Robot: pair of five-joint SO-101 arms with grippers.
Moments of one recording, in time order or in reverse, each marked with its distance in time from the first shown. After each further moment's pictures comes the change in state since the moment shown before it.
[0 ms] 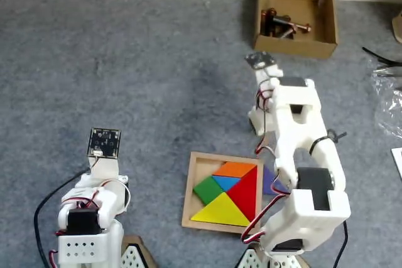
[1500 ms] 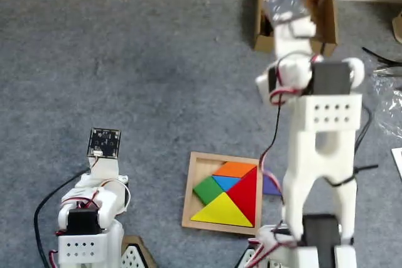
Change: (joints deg) left arm 0.0 0.0 0.0 0.0 0.0; right arm -5.0 -22.9 -28.3 33.0 -5.8
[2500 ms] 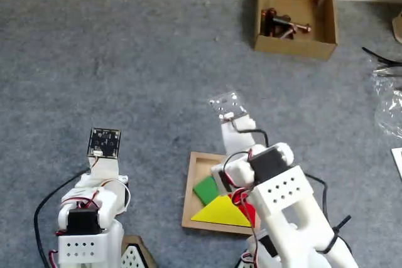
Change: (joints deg) left arm 0.0 0.0 0.0 0.0 0.0; right arm -23.4 -32.0 62.8 -19.4 -20.7
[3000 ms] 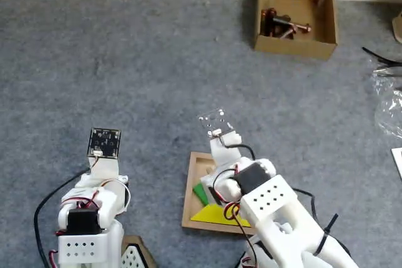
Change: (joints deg) left arm 0.0 0.0 0.0 0.0 0.0; right arm -5.5 -0.4 15.5 -18.4 -3.9
